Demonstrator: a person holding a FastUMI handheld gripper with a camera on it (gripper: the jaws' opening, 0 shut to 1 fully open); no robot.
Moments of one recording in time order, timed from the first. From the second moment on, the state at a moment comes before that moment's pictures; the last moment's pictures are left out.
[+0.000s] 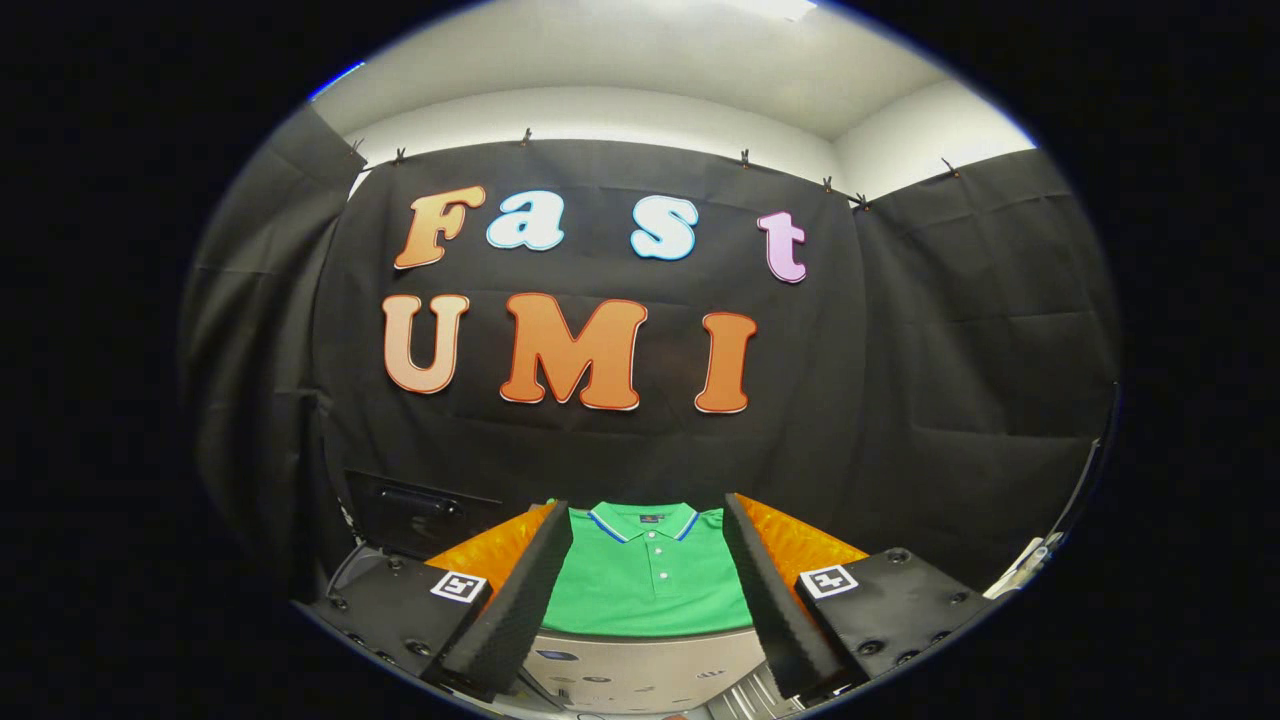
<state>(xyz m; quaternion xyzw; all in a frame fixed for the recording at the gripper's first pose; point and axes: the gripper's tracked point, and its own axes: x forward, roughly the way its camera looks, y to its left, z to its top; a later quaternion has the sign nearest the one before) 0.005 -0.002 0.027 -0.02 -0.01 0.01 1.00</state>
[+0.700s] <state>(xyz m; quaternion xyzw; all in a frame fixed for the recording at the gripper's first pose) 0.018 -0.004 0.030 -0.02 0.00 0.01 1.00</state>
